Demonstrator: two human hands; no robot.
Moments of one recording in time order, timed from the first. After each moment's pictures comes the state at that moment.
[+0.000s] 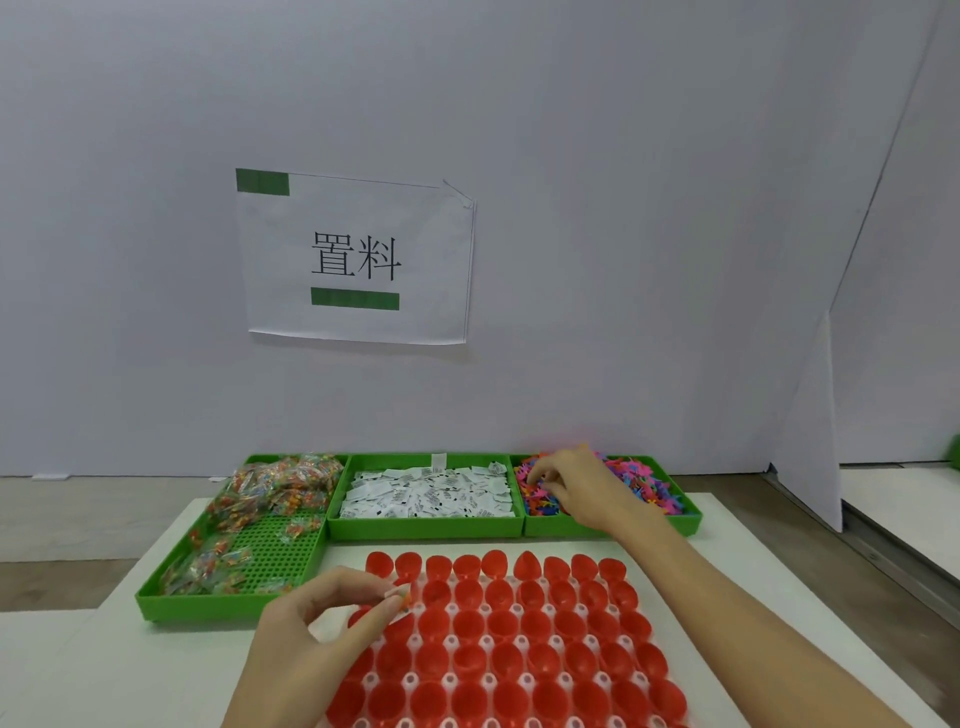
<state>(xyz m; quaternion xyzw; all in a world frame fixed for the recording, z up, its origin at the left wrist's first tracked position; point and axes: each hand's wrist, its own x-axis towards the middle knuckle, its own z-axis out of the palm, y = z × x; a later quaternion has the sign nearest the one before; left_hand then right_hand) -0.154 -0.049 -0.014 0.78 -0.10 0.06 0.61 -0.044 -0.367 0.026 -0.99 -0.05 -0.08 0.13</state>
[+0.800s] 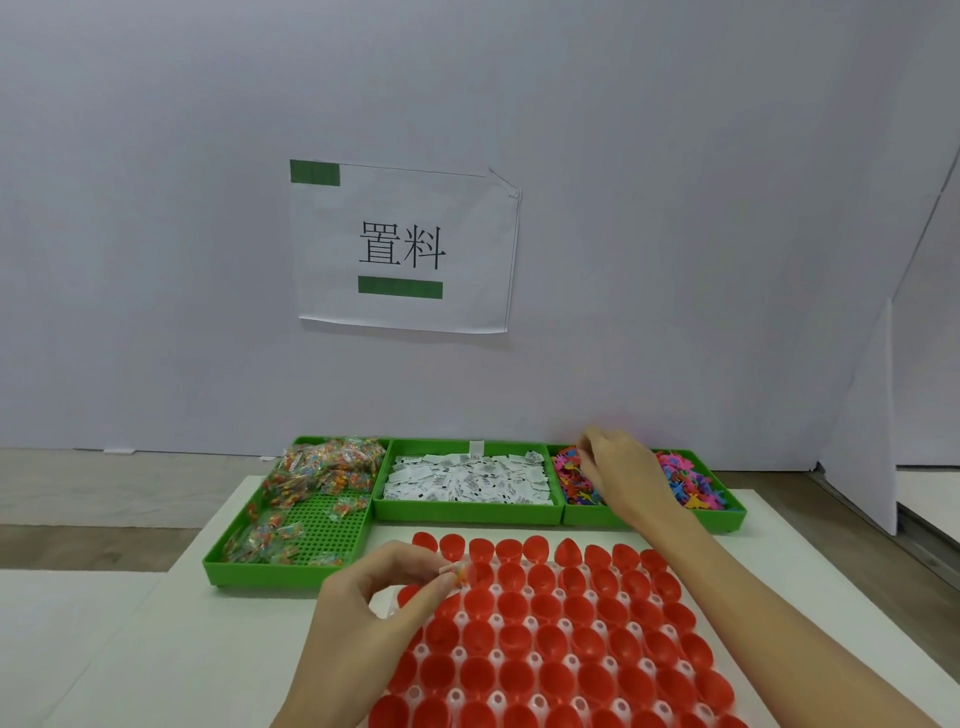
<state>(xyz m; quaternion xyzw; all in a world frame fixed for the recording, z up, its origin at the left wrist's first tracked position) -0.163 -0.048 -0.014 0.75 -0.16 0.11 0.63 -0.034 -0.363 0.009 -0.96 -0.04 -0.26 0.04</state>
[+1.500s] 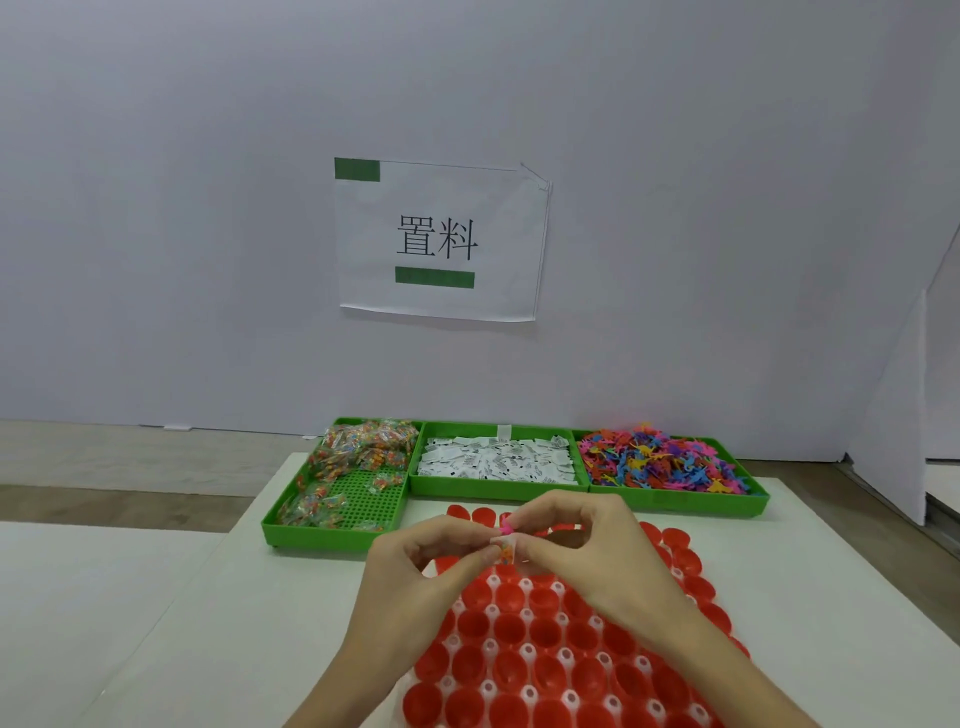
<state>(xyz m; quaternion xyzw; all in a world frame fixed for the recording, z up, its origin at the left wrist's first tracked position) -0.176 -0.051 -0.005 0.71 -0.20 0.12 0.66 -0.191 -0.246 0.033 -0.81 -0.12 -0.07 0.57</state>
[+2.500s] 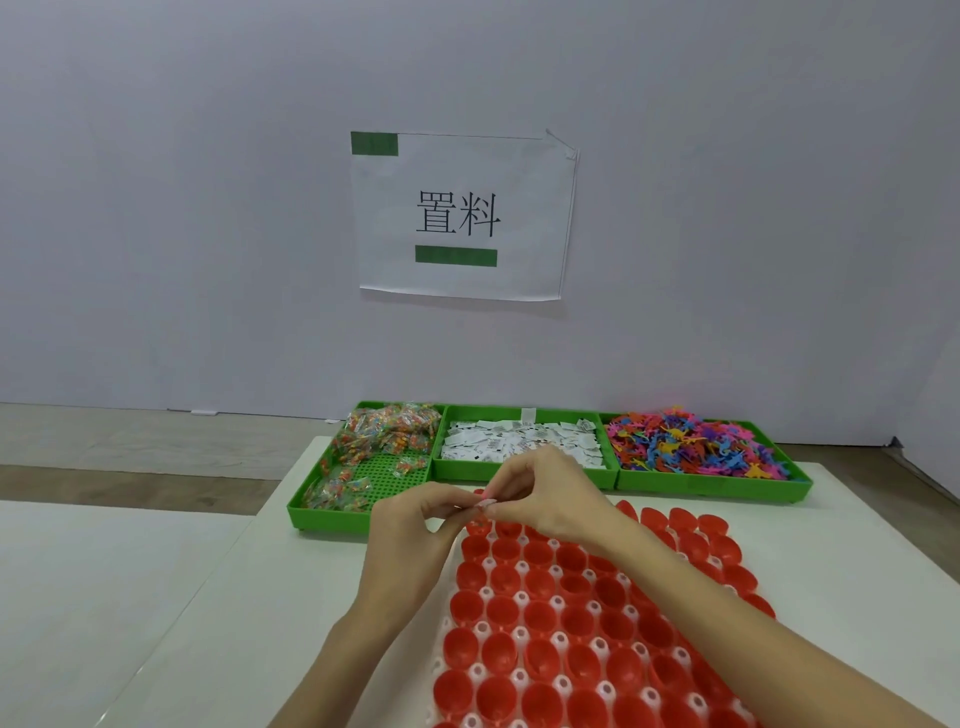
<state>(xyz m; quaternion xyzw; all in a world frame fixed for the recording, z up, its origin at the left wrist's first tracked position) -0.118 -0.027 -0.036 0.81 -0.18 0.23 0.51 -0.106 -0.212 0.021 -0.91 -0.15 -0.02 0.38</state>
